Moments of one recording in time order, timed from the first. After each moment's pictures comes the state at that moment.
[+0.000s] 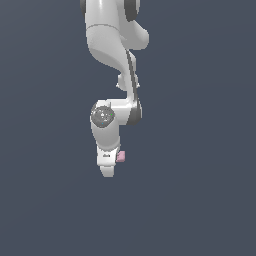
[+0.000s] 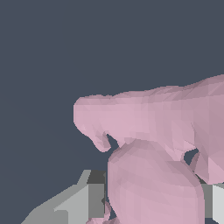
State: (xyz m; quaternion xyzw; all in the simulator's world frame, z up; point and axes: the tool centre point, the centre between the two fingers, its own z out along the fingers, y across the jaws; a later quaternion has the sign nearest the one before) arm 0.038 -0.073 0.047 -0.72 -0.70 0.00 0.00
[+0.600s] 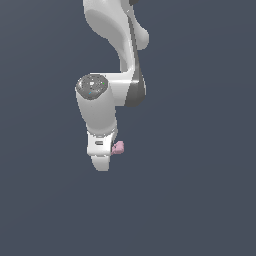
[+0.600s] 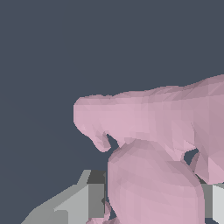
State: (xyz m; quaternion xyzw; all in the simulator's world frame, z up) arm 0.055 -0.077 0.159 -0.72 -0.70 0.00 0.00
